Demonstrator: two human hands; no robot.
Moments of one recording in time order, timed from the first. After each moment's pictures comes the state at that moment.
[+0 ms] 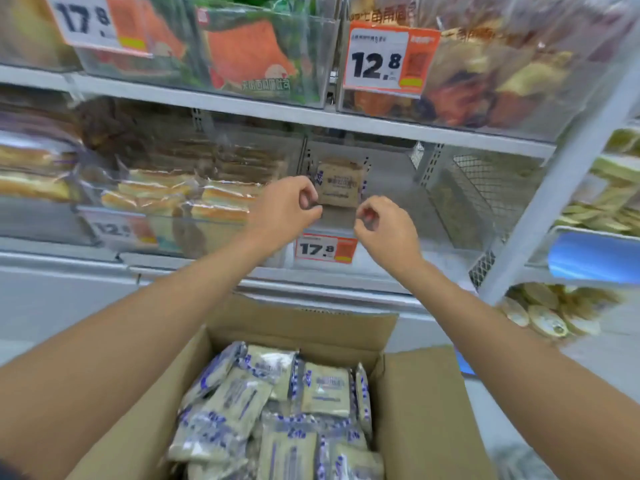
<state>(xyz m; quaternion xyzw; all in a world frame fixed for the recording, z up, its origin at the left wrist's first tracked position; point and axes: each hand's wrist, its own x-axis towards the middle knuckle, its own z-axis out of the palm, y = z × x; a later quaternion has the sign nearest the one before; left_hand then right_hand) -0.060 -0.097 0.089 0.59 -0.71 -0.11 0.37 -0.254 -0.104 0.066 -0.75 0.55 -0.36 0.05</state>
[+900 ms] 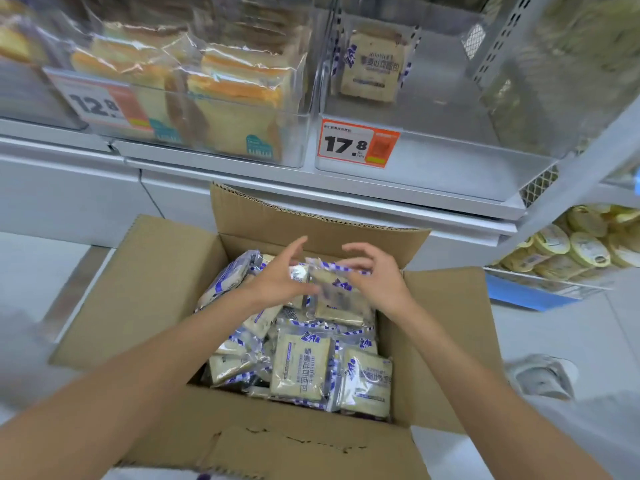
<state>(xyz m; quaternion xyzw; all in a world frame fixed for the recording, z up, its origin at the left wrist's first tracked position) -0.042 0.014 -0.130 0.58 -0.54 -0.55 0.24 -0.248 0.005 -0.099 -0.60 0.58 -0.27 0.49</state>
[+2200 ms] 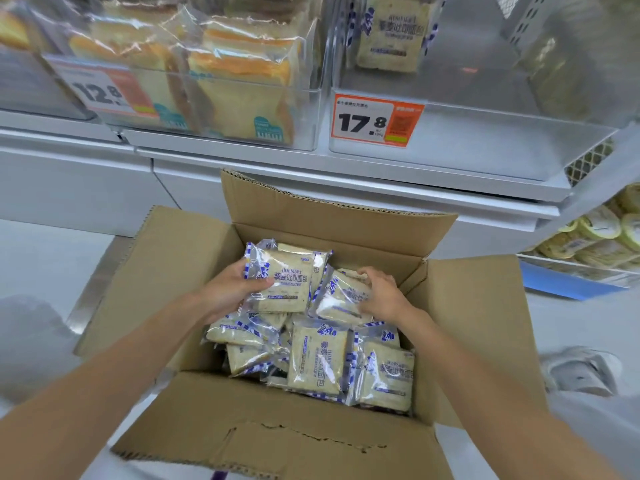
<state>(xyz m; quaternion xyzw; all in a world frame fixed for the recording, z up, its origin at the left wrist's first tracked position) 0.033 0.043 -0.144 0.63 -0.35 -0.65 0.25 -0.261 -0.011 -0.221 -0.69 0.61 0.03 0.38</state>
